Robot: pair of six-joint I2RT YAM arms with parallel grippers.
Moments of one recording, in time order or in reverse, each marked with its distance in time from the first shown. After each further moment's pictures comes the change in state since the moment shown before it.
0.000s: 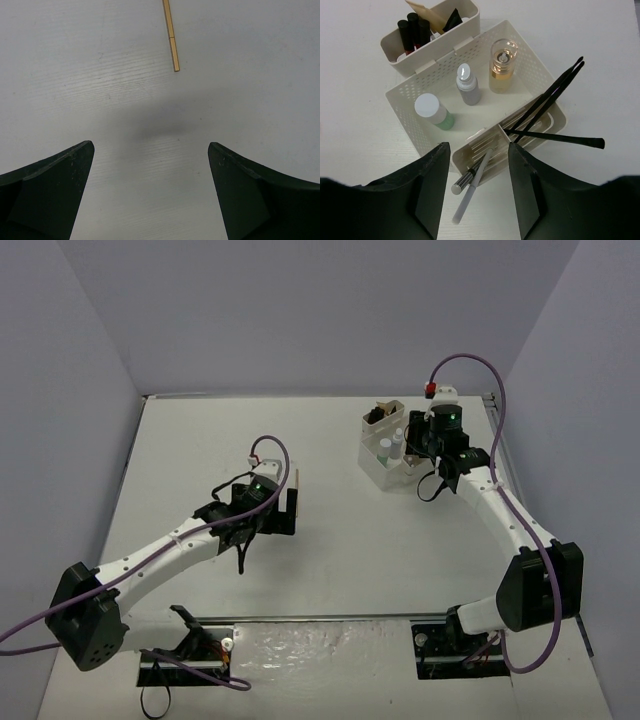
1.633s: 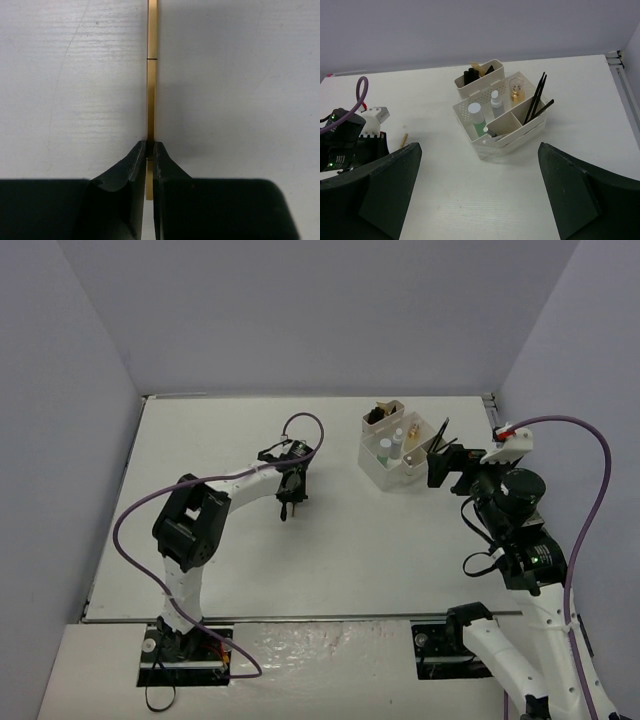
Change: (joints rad) left arm 0.132 0.747 0.489 -0.001 0.097 -0.044; right arm -0.001 -0.702 -0.156 -0.150 -0.111 0.081
